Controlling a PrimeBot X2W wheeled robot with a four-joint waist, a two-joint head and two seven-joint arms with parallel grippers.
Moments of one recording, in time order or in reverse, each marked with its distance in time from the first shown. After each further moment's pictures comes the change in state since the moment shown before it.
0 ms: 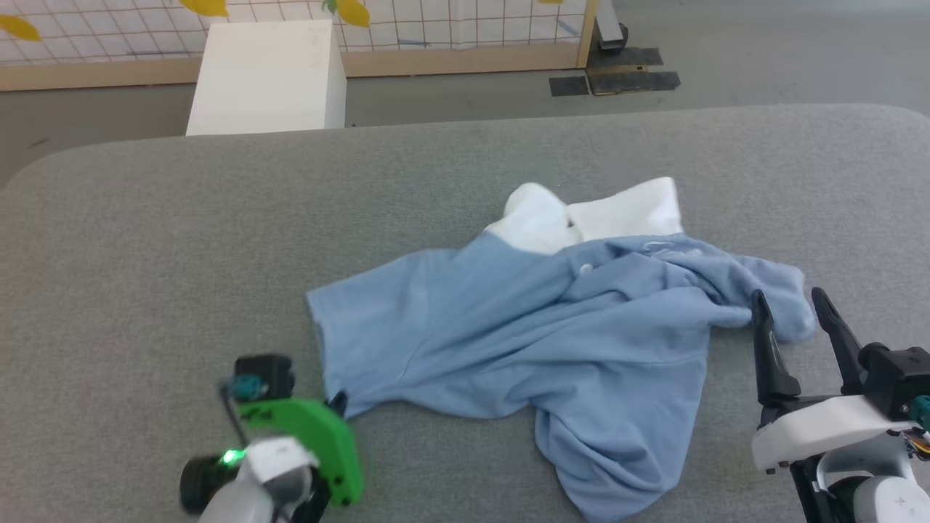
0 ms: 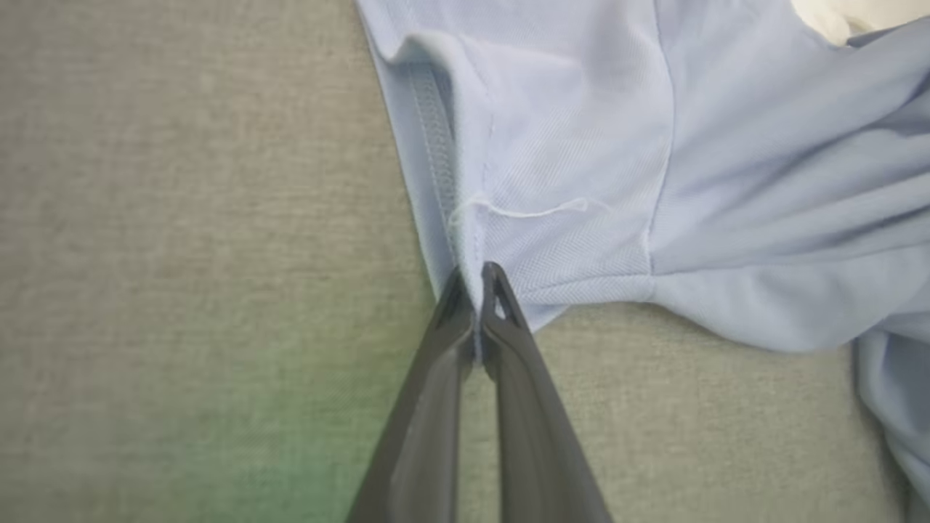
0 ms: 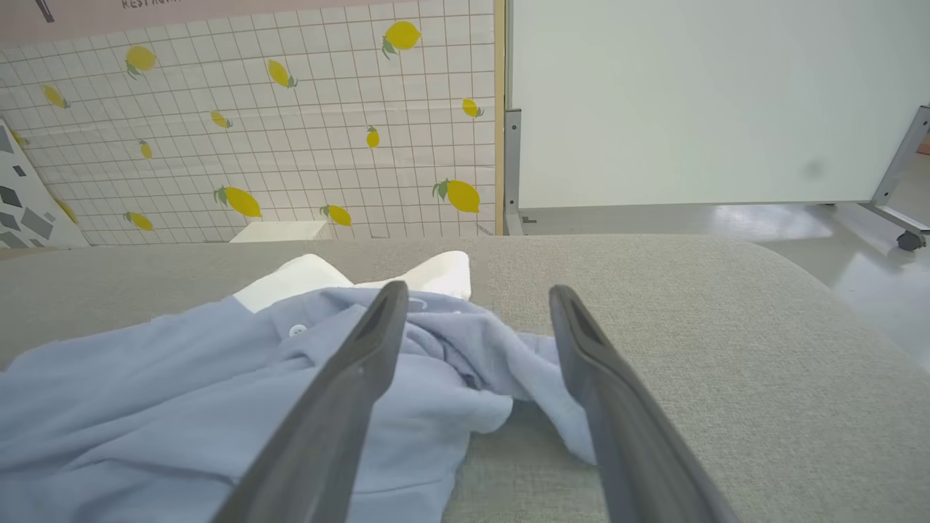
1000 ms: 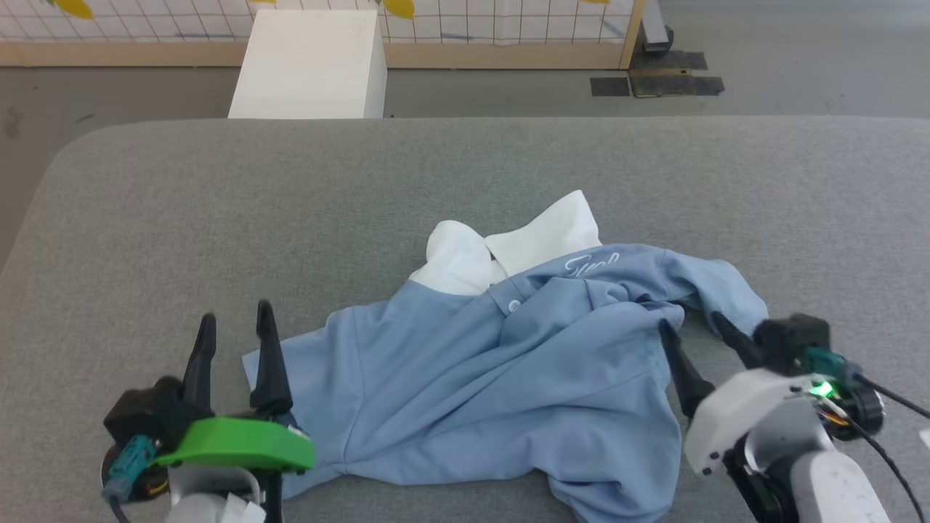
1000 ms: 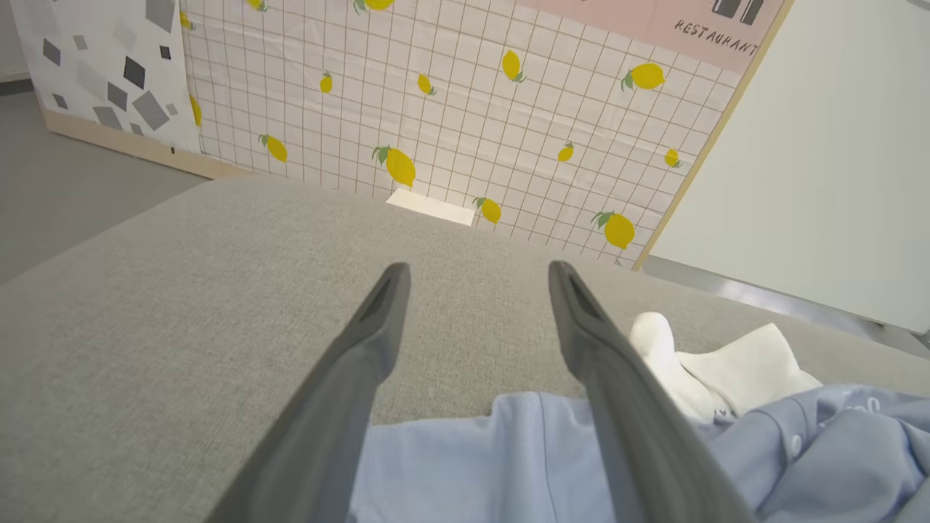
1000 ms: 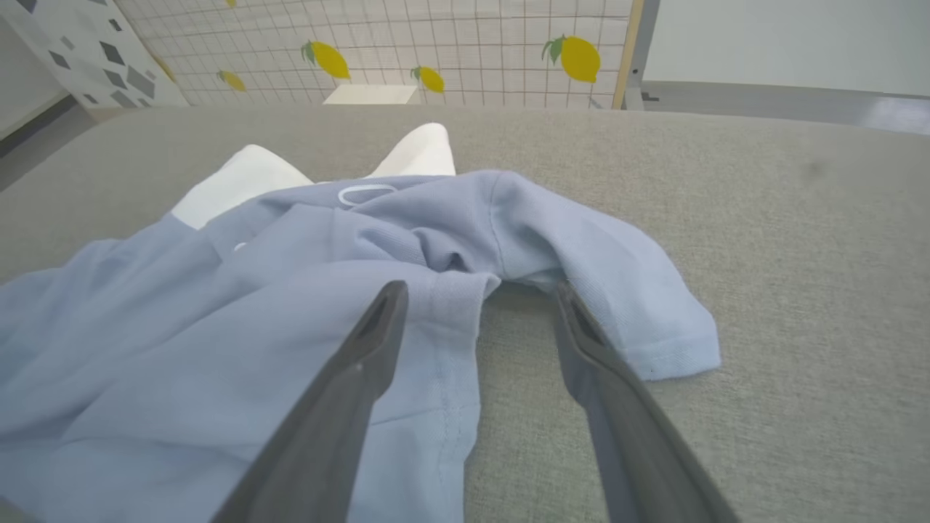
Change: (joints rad) left arm 0.146 -0.015 0.152 -0.265 0.045 0.020 -0.553; right arm -0.060 0.000 0.142 0.074 0.041 0.000 0.272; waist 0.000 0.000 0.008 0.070
